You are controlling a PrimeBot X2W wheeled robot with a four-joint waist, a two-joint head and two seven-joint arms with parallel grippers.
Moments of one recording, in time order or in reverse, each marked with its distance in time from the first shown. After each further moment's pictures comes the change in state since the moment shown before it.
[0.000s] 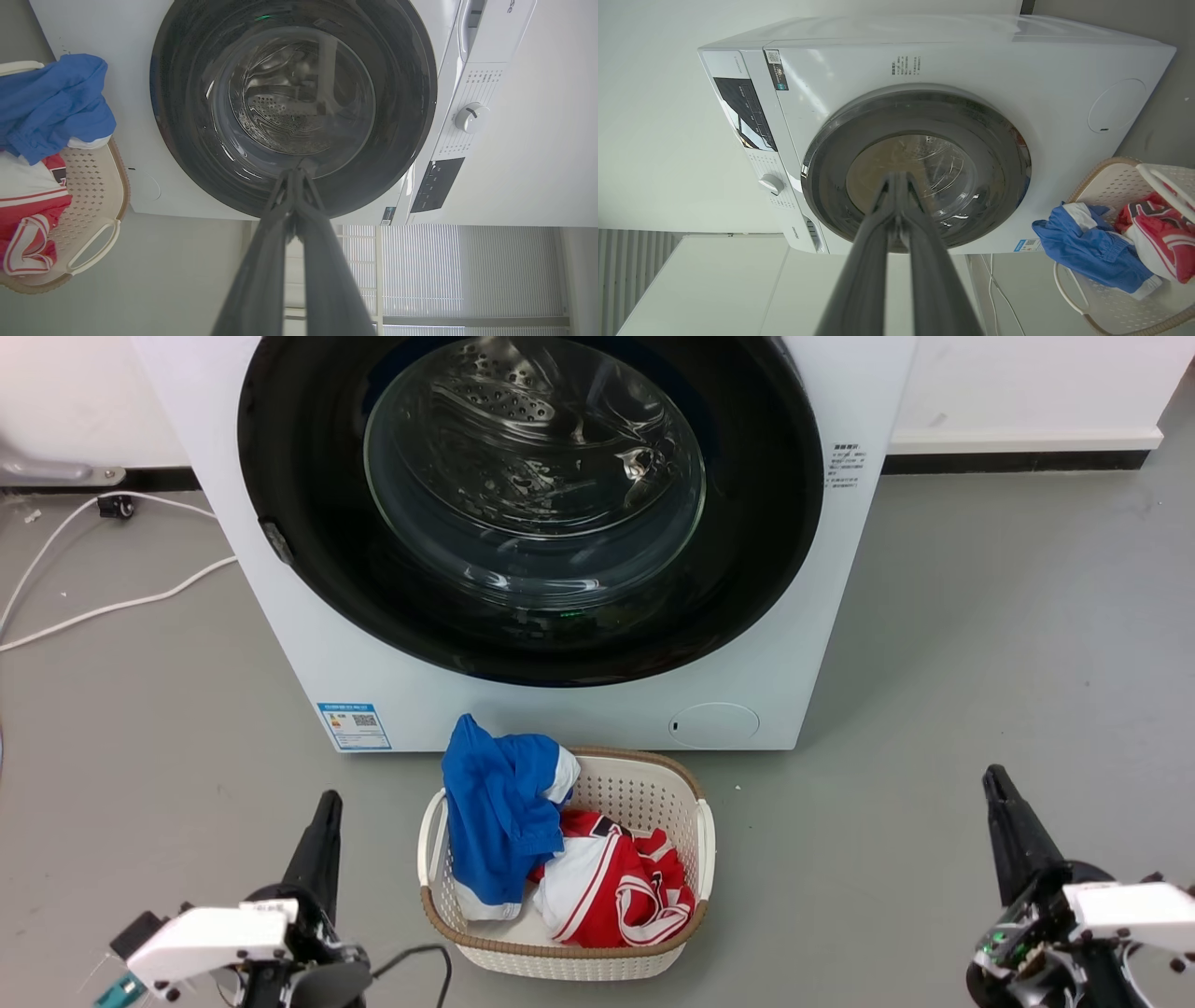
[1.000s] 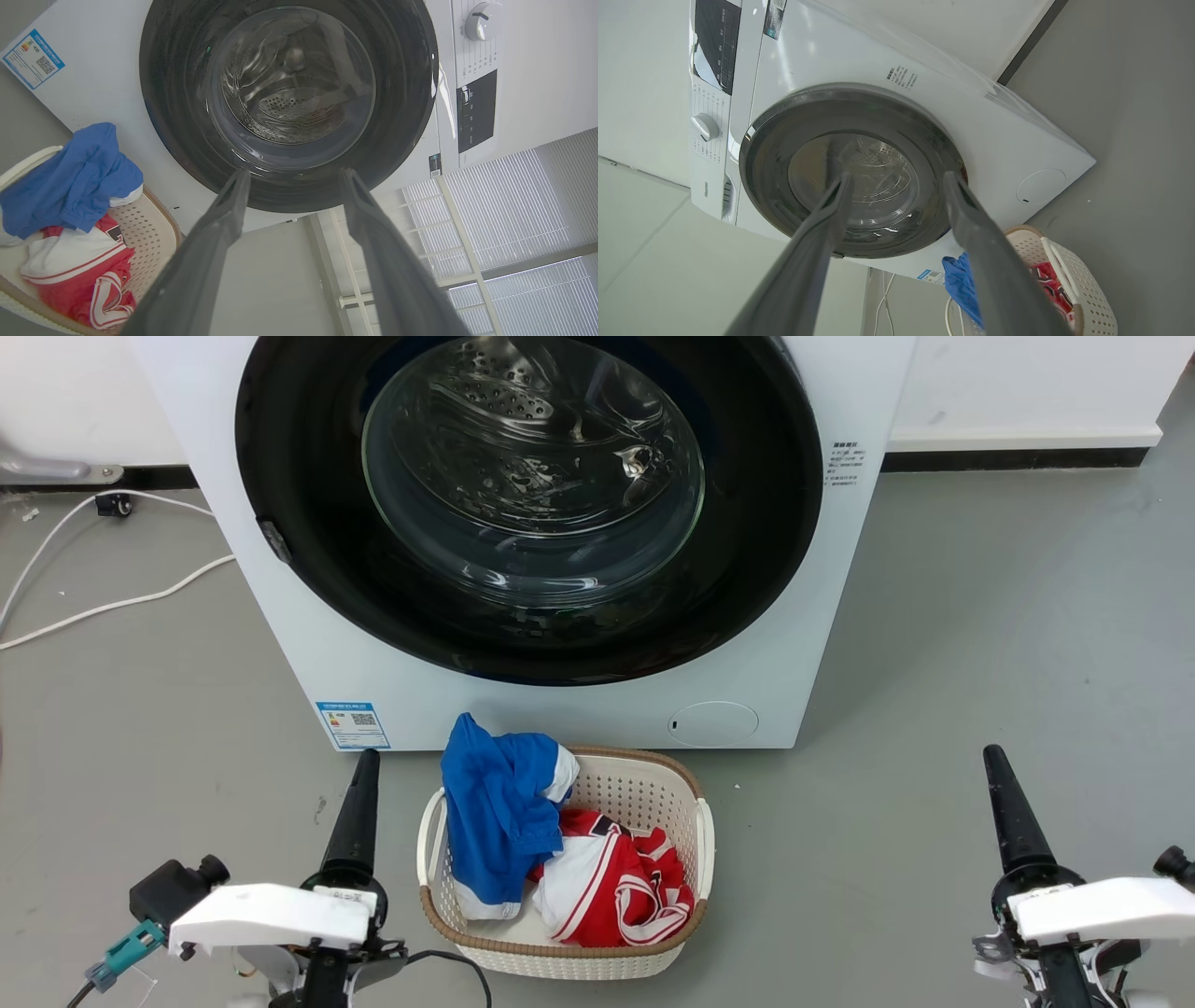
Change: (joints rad) left arm 0.017 0.006 -0.108 -0.084 0.367 0.001 -0.118; right arm 0.041 0.005 0.035 -0.071 -0.460 0.000 -0.120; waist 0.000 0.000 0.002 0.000
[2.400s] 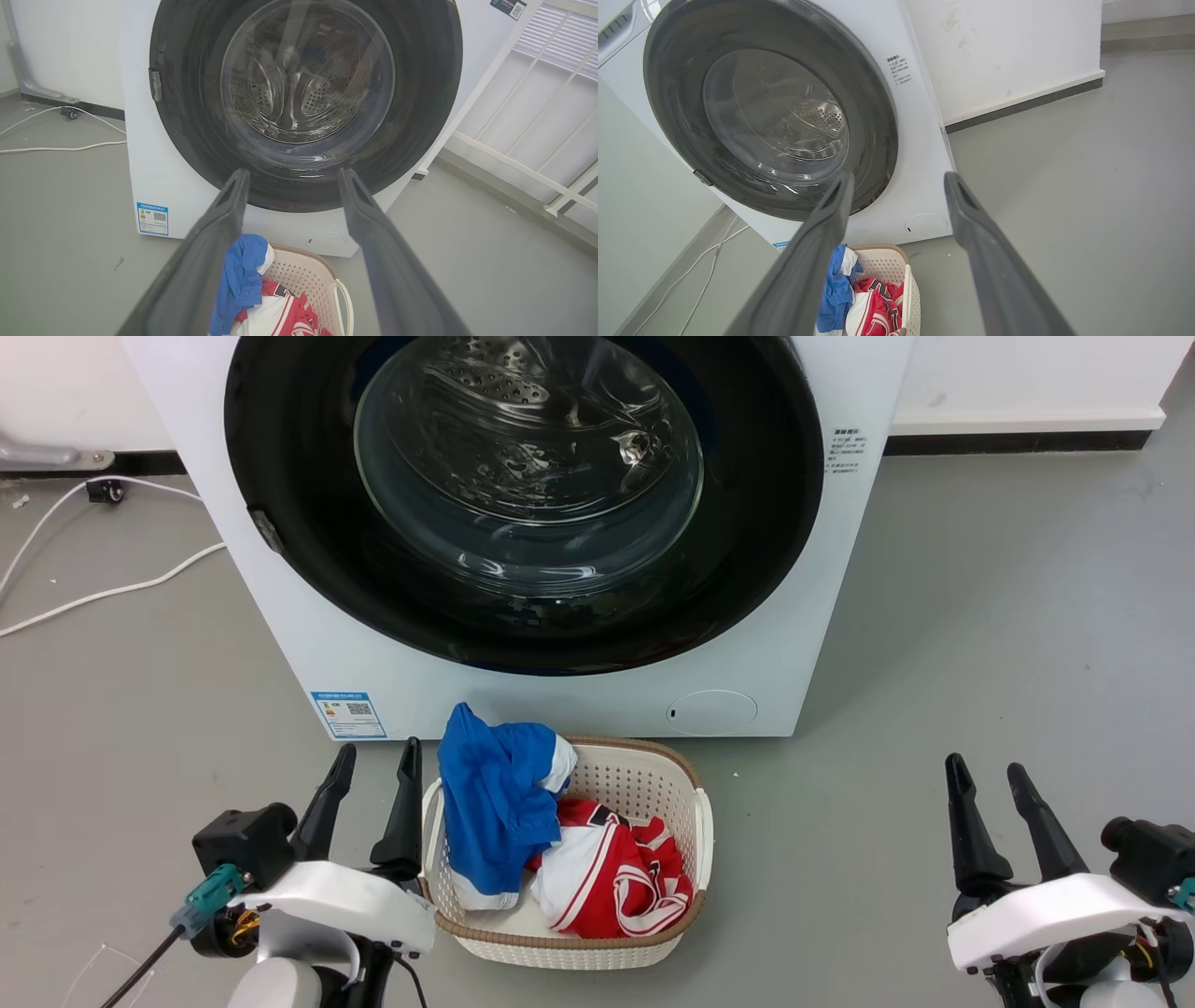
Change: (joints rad) left arm -0.048 0.086 -0.122 0.019 0.765 0.061 -0.132; right arm 0.015 0.001 0.020 -0.044 -0.744 0.000 -0.066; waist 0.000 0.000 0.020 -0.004
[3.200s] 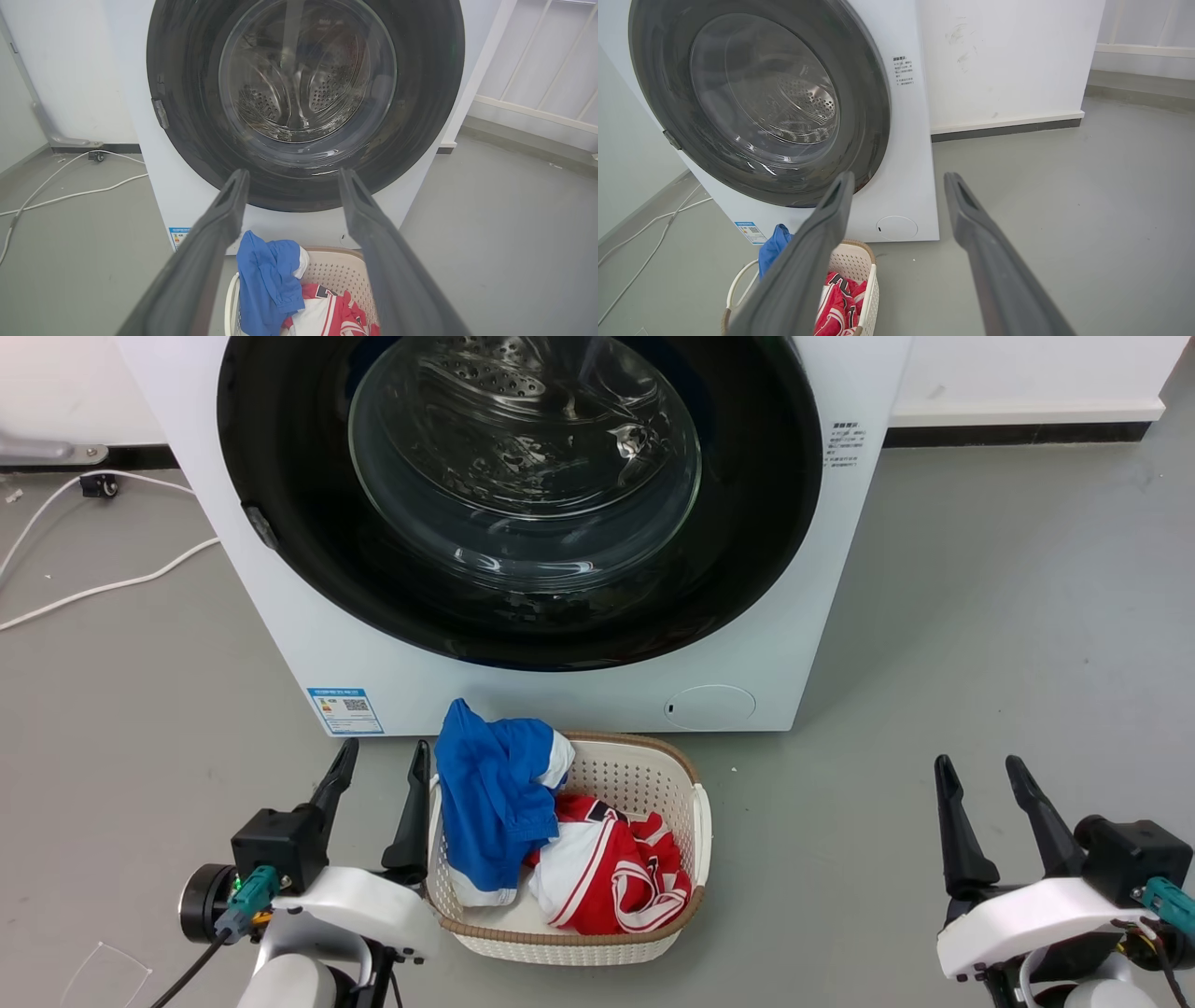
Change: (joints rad) left arm -0.020 0.022 -0.032 0.042 0.193 0.024 -0.057; right arm 0.003 0.000 0.009 -0.016 -0.212 0.000 -0.026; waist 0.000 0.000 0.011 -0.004
